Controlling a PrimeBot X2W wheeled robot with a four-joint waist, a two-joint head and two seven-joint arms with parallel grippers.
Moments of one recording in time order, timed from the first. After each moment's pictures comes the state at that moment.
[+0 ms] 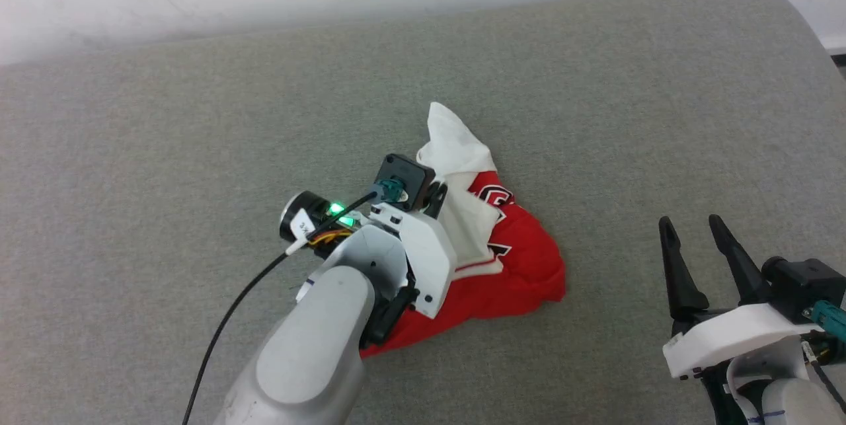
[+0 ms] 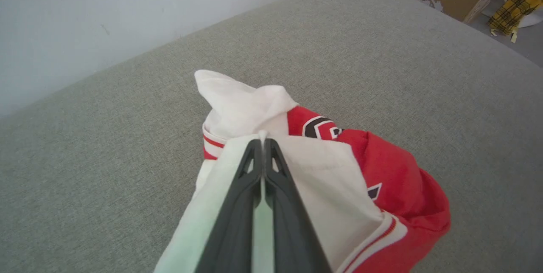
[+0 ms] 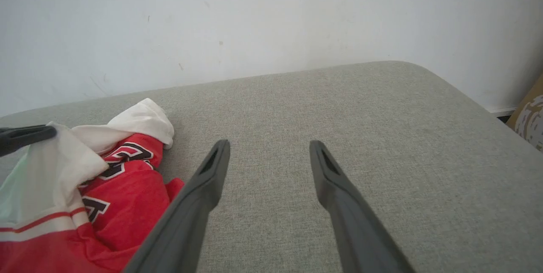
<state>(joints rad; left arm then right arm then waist) -0.51 0.07 -0.50 0.34 -0.20 -0.02 0.32 -0.04 -0.05 -0.06 0.05 0.20 0.13 -0.07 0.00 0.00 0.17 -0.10</state>
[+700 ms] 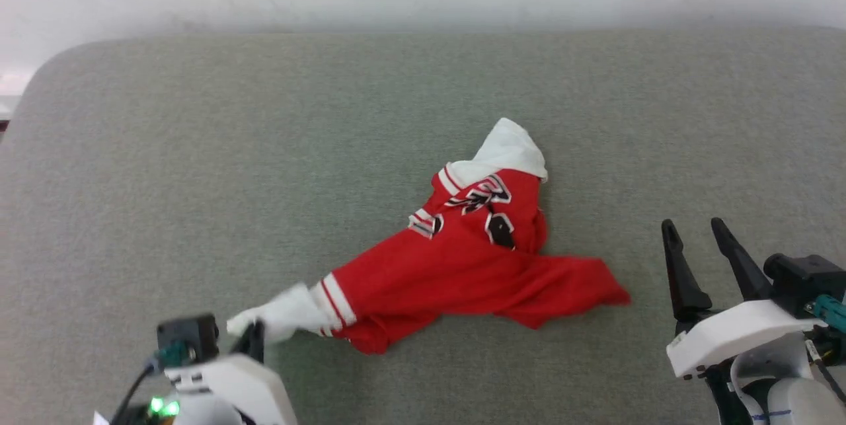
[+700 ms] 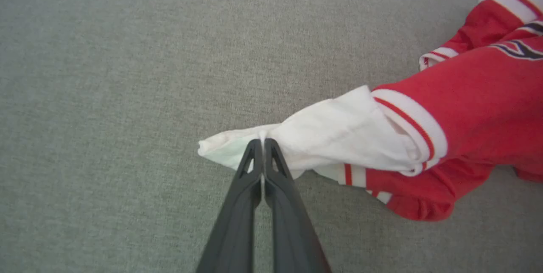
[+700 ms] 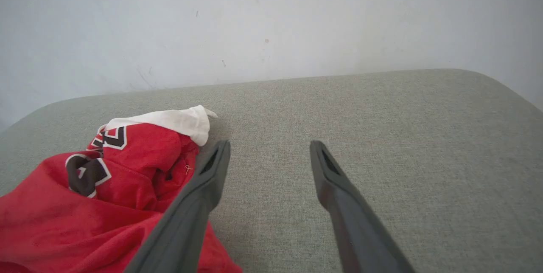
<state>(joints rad) 0.06 0.23 -0.17 -0.02 -0.38 0.23 0.25 -0.04 -0.05 -0.07 0.04 0.20 0.13 -0.02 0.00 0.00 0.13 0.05</state>
